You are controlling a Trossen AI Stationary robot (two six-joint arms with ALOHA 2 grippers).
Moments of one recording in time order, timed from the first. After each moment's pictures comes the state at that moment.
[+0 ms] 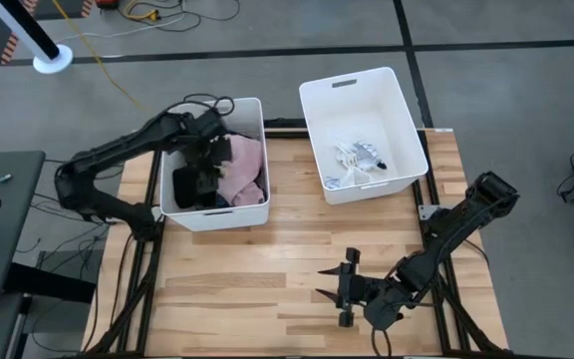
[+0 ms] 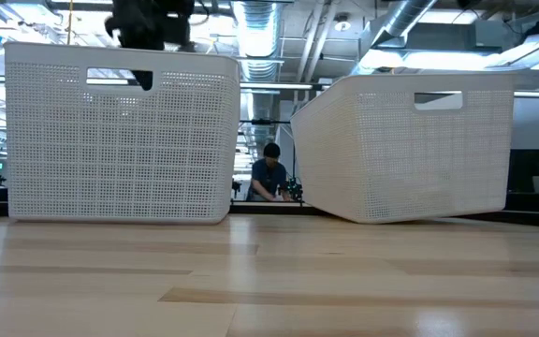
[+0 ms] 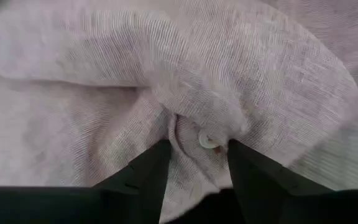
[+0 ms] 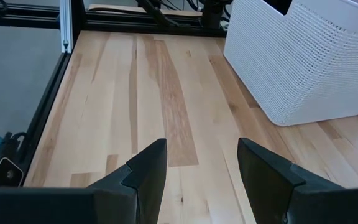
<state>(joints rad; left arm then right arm) 0.53 1.36 1.35 -1.21 0.03 0.38 0.74 1.59 1.06 -0.14 0.84 0.44</state>
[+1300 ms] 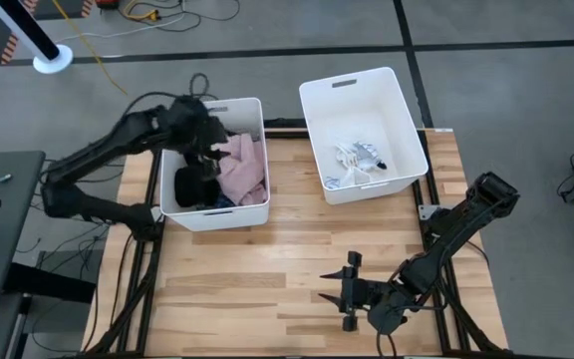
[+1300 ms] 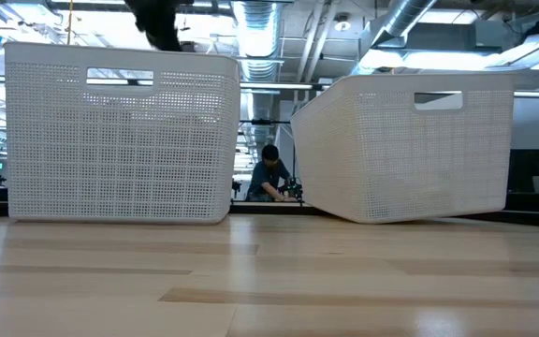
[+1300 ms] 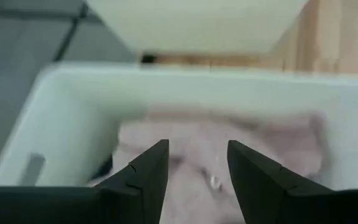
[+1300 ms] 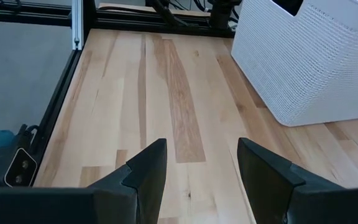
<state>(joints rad) 0.48 1.21 1.44 -0.99 -0.05 0.30 0.77 1.59 1.06 -0.15 0.84 0.43</state>
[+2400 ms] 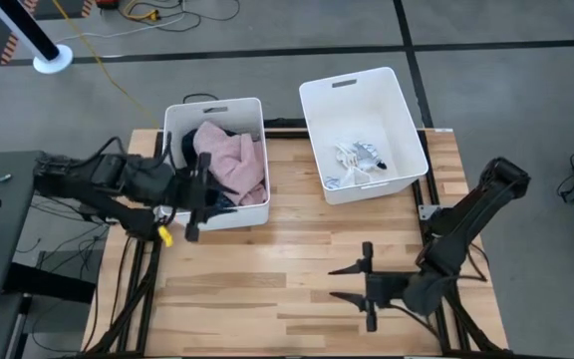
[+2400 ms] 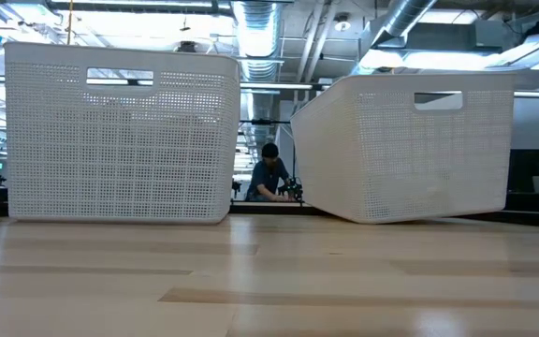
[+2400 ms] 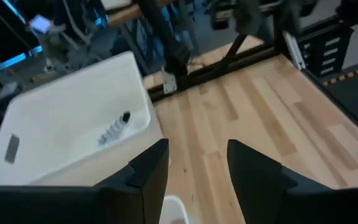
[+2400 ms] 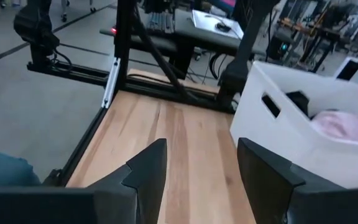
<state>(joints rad) -0.27 1.09 1.44 -0.71 -0.30 0.29 0.81 1.38 1.06 0.01 0.83 0.02</state>
